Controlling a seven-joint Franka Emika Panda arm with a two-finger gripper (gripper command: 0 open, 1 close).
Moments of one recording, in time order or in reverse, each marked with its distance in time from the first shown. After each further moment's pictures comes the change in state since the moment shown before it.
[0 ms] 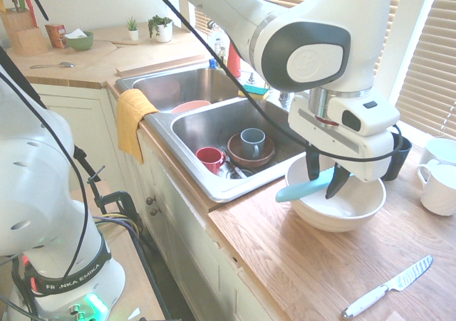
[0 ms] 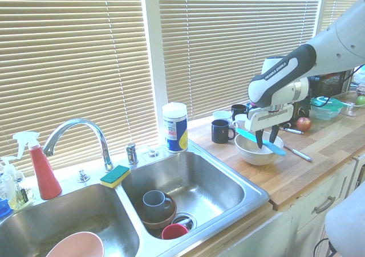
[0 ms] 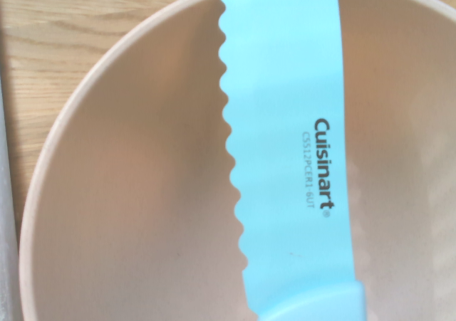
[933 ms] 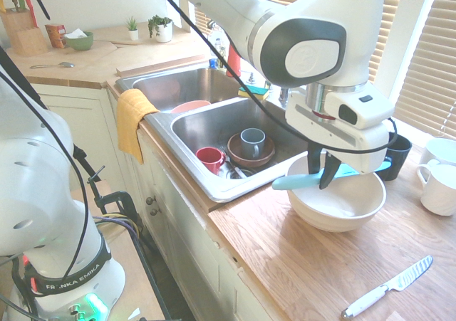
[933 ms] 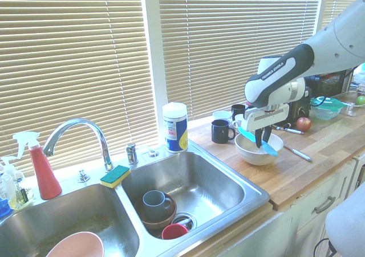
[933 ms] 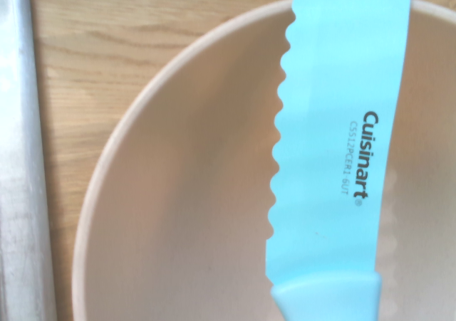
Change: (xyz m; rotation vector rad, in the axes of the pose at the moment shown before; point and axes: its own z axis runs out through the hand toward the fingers) arm -0.004 -0.014 -0.006 0.014 0.007 -0.021
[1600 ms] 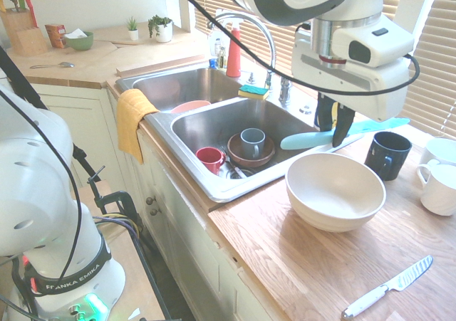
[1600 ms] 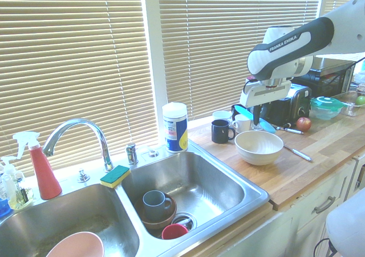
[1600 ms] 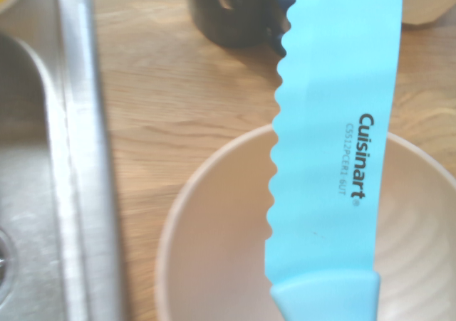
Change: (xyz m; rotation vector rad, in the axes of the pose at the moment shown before) arm -0.019 -0.013 -0.105 0.093 0.062 -0.031
